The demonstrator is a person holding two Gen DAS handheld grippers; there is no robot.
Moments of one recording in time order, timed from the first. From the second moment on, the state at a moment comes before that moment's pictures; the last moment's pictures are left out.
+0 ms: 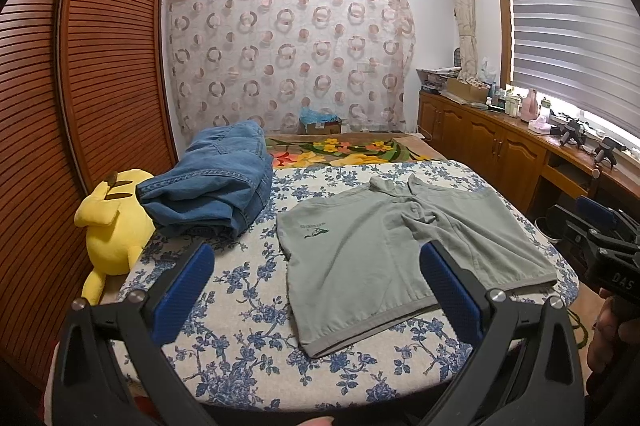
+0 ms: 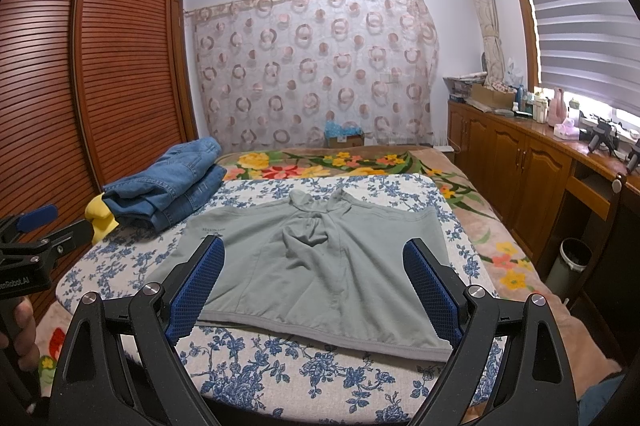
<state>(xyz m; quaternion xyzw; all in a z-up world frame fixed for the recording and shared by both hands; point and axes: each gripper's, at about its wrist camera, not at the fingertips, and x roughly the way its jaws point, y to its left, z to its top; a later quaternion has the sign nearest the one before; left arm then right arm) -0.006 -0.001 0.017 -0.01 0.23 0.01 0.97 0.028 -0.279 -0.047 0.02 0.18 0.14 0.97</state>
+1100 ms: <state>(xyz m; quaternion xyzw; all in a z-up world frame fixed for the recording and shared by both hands) 0.083 -0.008 -0.034 0.00 0.30 -0.07 0.95 0.098 -0.357 -0.060 -0.01 0.21 0.13 0.97</state>
